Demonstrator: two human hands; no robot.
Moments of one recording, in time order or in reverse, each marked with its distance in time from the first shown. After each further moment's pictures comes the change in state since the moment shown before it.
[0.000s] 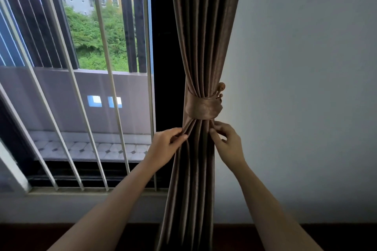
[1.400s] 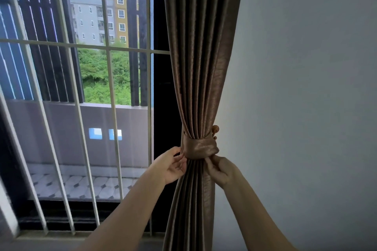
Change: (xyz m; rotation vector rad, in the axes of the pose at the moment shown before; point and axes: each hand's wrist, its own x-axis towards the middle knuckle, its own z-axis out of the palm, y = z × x) left_hand 0.073 0.063 -0.019 -1.231 0.022 -1.134; right_hand 0.058 -0.060 -0.006 1.183 0.051 0.865
